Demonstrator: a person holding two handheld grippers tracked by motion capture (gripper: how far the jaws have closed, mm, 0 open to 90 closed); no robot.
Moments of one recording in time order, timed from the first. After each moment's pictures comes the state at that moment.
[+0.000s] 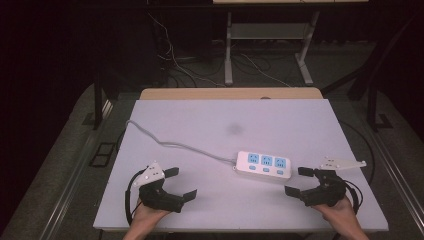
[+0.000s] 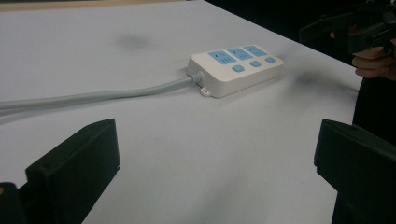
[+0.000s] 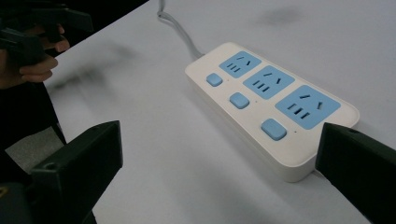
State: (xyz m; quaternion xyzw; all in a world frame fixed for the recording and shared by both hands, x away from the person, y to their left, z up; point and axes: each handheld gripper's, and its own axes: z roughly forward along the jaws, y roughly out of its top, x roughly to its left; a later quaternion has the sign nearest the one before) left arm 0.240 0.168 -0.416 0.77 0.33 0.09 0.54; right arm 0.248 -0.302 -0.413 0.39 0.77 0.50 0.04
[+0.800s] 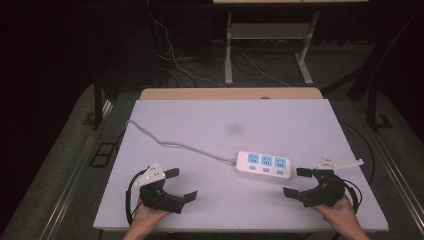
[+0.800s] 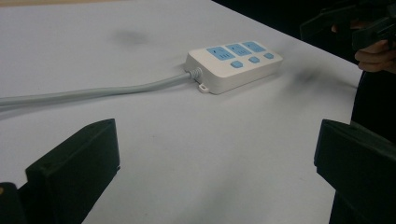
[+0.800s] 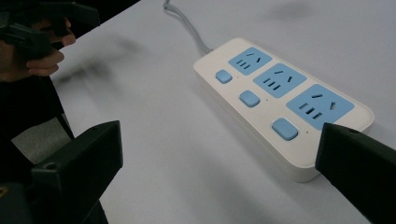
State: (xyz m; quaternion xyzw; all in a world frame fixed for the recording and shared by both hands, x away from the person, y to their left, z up) left arm 0.240 0.167 -0.417 0.77 0.33 0.08 0.54; right arm 0.248 -0.297 -0.408 0.38 0.79 0.49 0.03
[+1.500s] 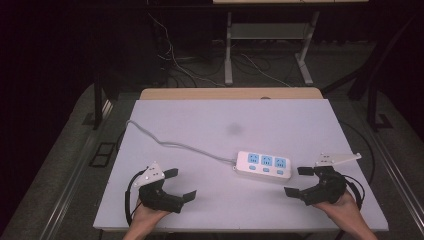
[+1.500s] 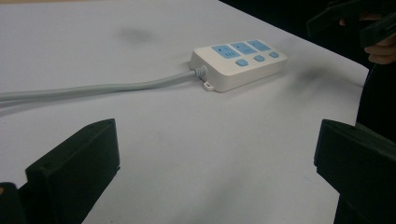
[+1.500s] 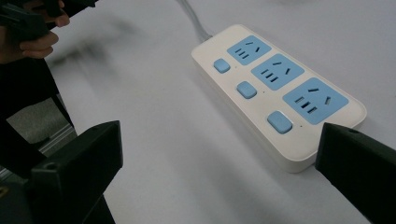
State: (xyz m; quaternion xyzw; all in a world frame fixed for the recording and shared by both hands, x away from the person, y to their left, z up) left arm 0.240 0.169 -0.419 0.77 0.33 0.09 0.54; right arm 0.254 -0.297 -0.397 0.38 0.81 0.45 0.02
